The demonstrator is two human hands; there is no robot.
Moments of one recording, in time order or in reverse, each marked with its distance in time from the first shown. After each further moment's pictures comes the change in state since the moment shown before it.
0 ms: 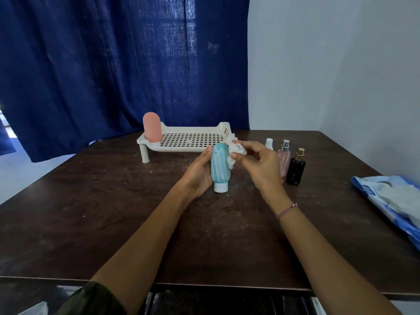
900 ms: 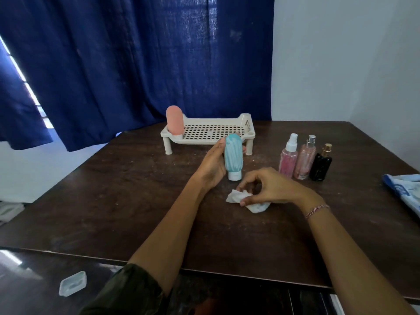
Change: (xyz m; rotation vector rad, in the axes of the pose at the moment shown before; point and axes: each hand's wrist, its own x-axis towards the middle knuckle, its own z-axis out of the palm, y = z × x) left_hand -0.006 0.015 -0.005 0.074 0.118 0.033; right_hand -0.007 -0.001 -0.008 -0.472 -0.966 0.002
